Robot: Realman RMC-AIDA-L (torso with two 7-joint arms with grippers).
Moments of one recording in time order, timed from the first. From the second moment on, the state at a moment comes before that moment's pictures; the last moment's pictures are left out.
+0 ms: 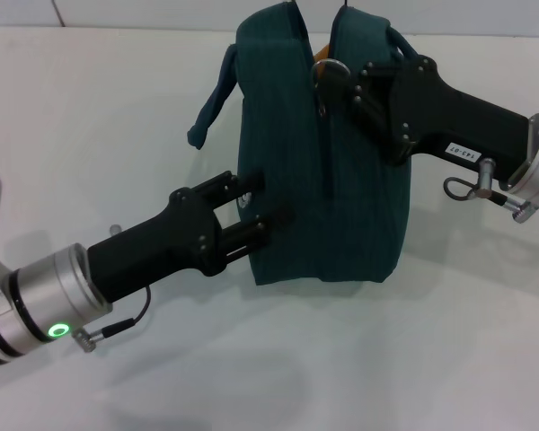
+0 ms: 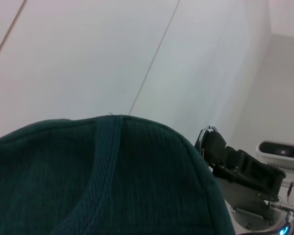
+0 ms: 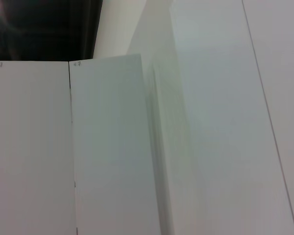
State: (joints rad) left arm -0.42 -2.10 0.77 0.18 1.55 1.71 -1.02; right arm 0.66 2.03 -1.62 -0.35 -0.68 -1.51 0.91
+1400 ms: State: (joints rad) left arm -0.45 -2.09 0.82 0.16 1.56 1.66 -0.96; right arm 0.65 2.03 -1.62 -0.36 -0.65 -1.52 0.91
